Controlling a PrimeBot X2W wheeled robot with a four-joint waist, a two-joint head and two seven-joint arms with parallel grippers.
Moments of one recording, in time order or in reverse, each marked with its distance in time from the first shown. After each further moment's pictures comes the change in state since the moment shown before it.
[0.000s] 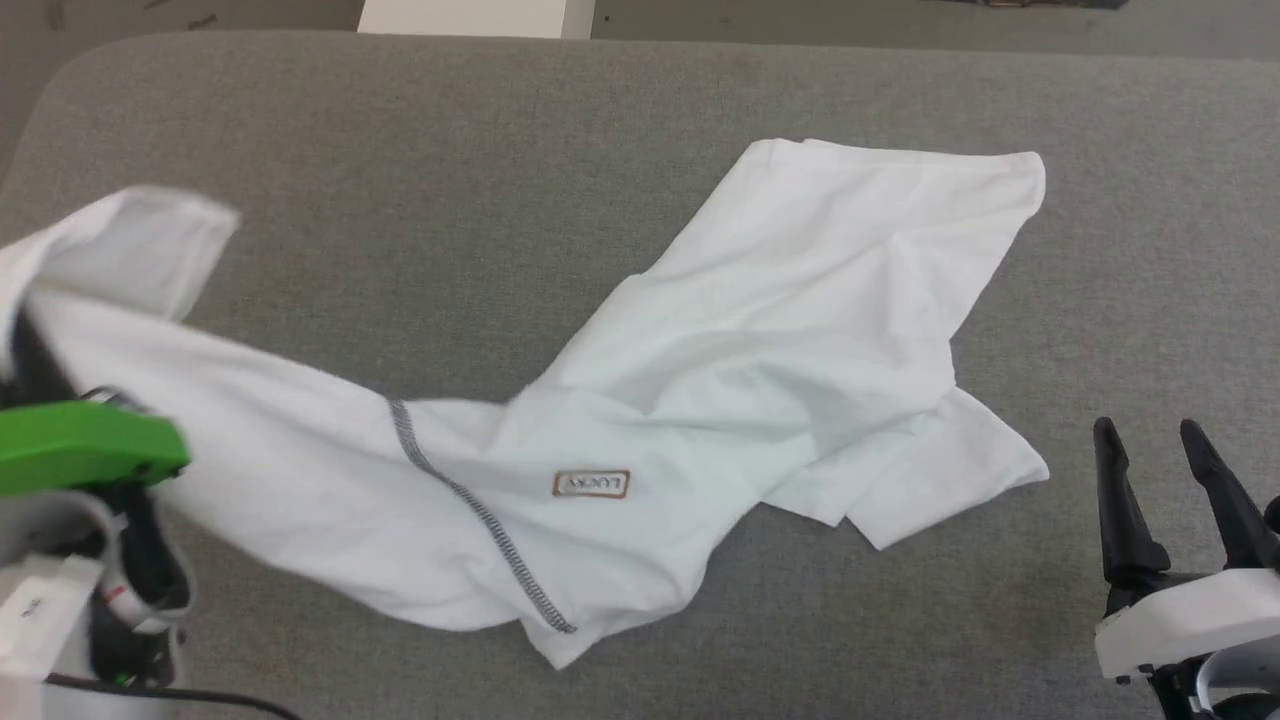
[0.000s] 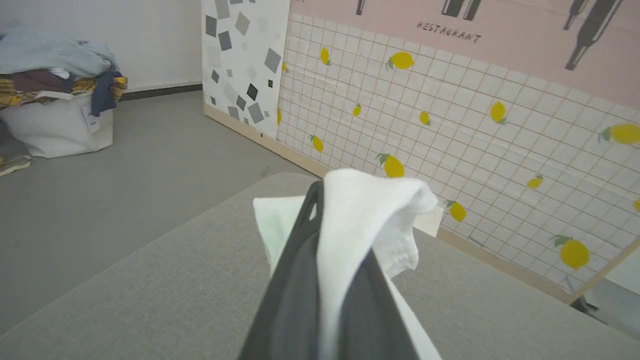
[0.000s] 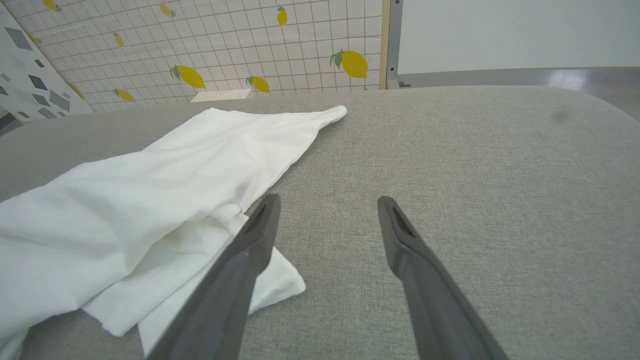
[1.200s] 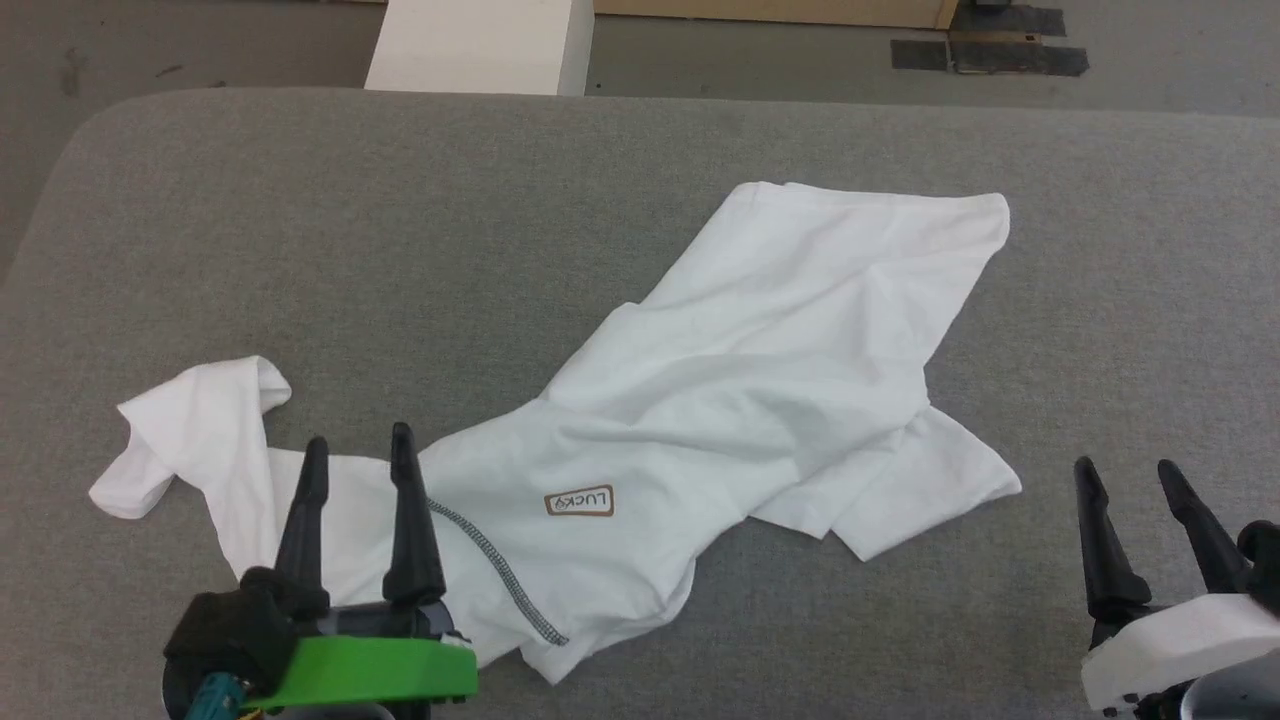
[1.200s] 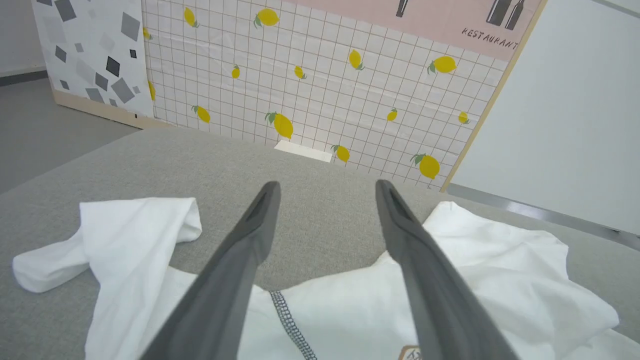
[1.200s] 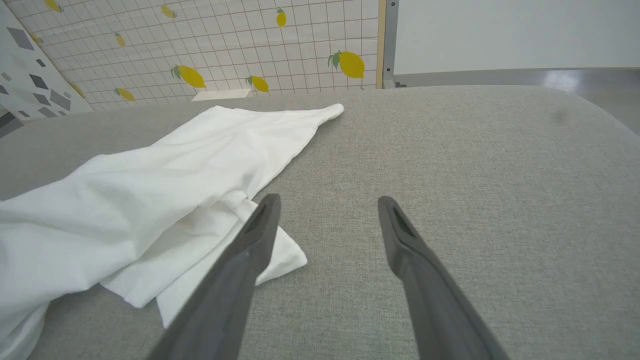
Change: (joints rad) left arm 0.307 -0.160 -0.272 -0.062 0.151 -0.227 -0.213; right arm 0.040 0.000 0.011 0.022 0.002 0.000 0.019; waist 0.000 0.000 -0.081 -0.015
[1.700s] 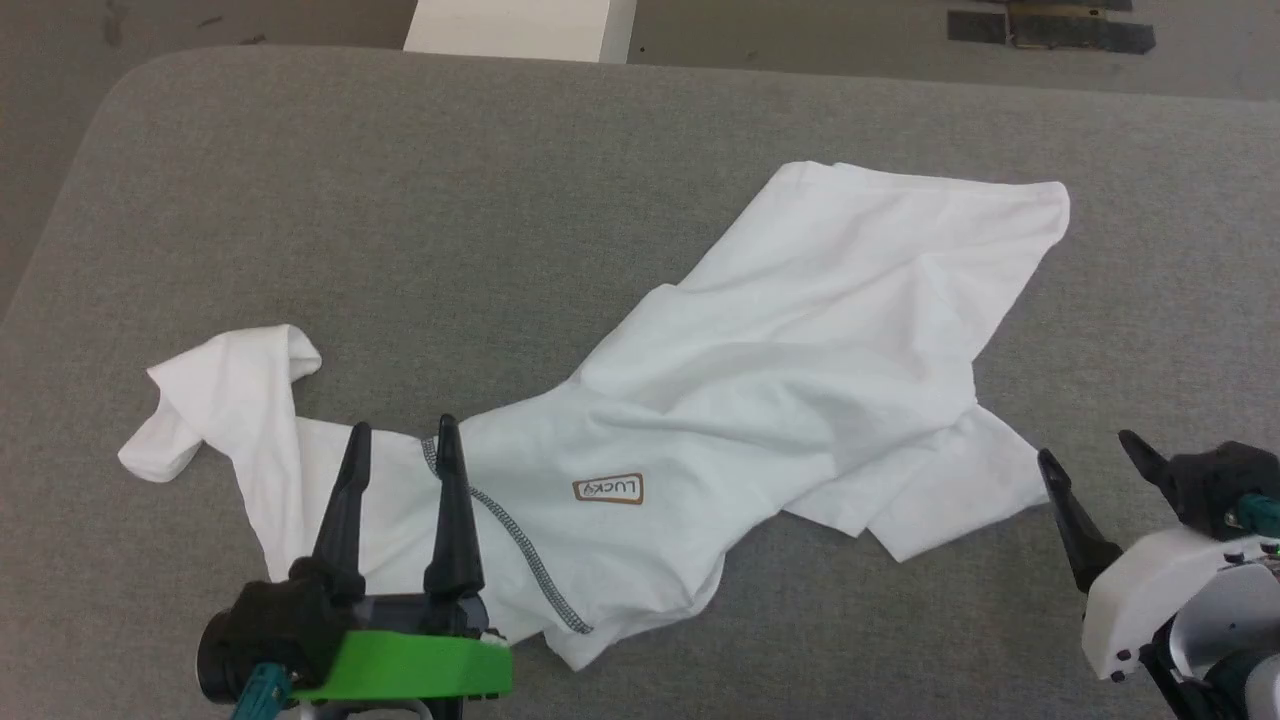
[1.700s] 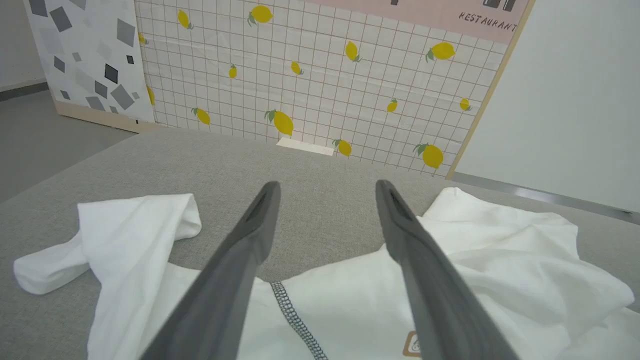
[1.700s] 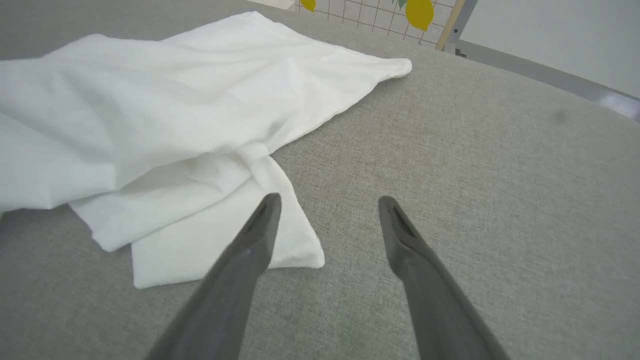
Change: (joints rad) left arm -0.014 -0.073 0.008 0.031 0.116 -0.083 -0.003; right arm -0.102 -0.208 0.137 0.052 -0.044 0.000 0.188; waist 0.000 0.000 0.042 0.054
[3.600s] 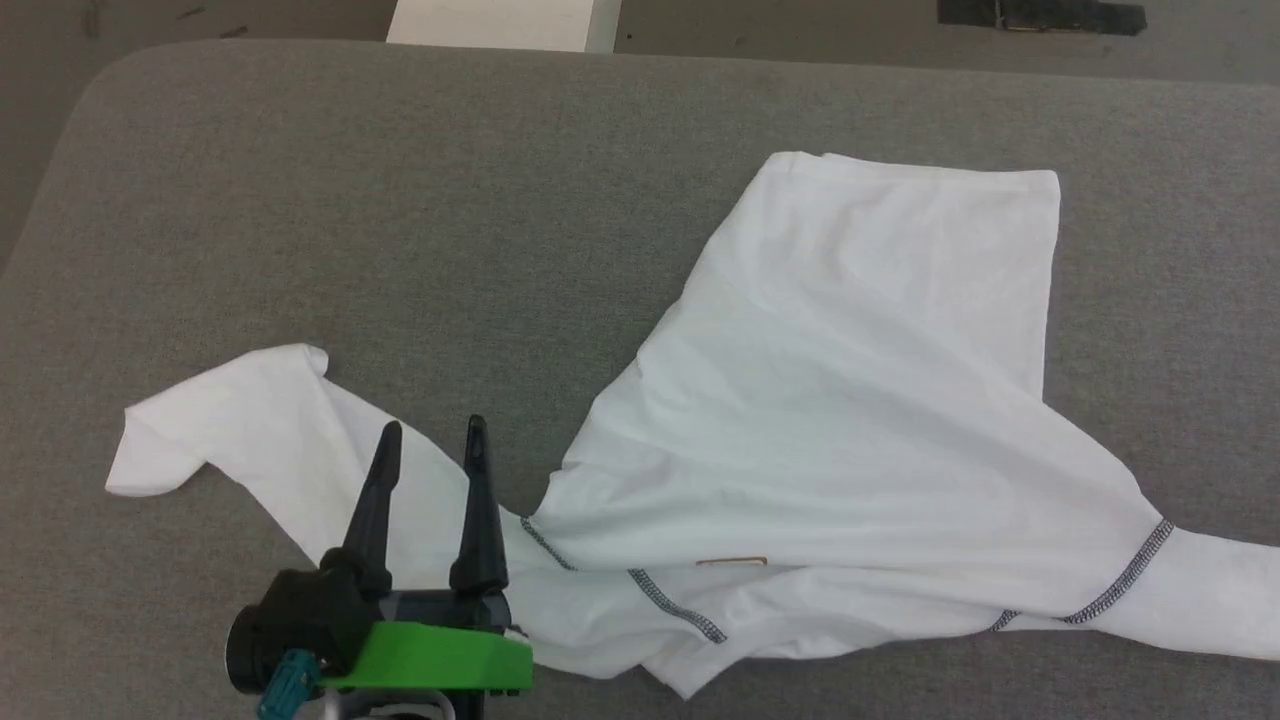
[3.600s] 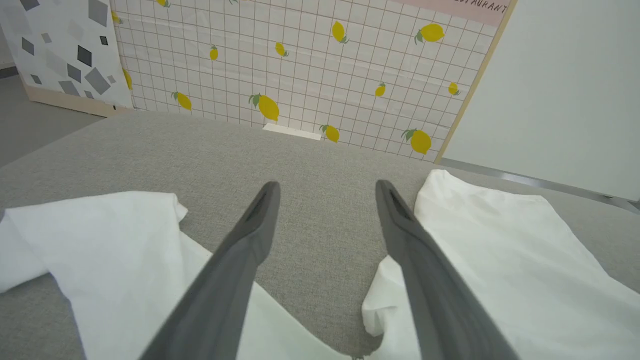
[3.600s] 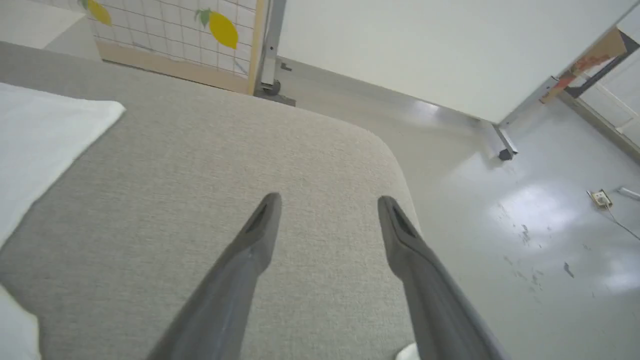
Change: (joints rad) left arm -0.025 -0.034 -0.007 0.057 0.015 -0.032 0.000; right arm -0.092 -0.293 -0.409 0.074 0.084 0.000 0.072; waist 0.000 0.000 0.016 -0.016
